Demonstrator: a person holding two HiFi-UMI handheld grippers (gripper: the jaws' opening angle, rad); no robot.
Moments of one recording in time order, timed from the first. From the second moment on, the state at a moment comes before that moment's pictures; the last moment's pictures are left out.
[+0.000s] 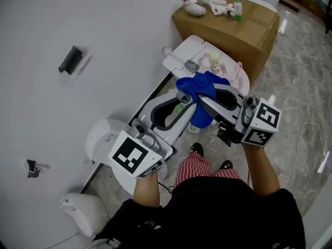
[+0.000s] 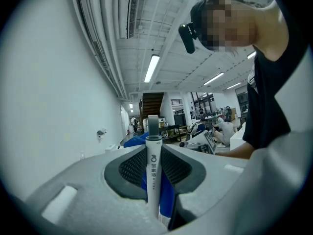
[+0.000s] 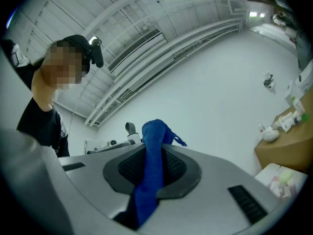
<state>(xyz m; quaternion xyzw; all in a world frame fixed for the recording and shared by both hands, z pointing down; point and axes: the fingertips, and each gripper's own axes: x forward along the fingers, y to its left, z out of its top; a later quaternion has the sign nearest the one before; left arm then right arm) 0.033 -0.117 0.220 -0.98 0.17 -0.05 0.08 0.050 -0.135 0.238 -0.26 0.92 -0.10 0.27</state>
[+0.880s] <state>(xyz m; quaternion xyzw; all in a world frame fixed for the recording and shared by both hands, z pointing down) 0.019 -0.110 0.203 -0.98 0.18 -0.03 0.09 0.032 -0.139 0.272 -0.28 0.92 -0.13 0.24</state>
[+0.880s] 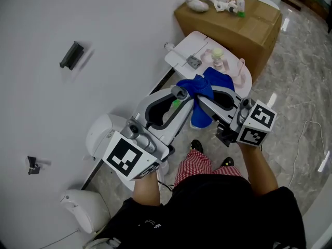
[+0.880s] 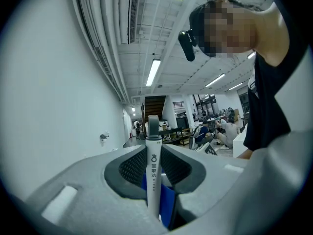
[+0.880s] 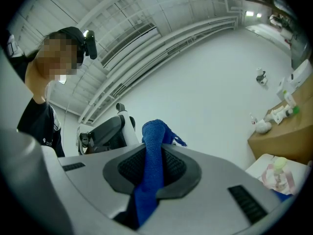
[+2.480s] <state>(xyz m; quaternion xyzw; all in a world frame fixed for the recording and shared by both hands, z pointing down) 0.027 -0.095 0.158 -0.98 0.17 -0.01 0.13 0.029 -0.154 0.326 -0.31 0.92 -0.16 0.19</state>
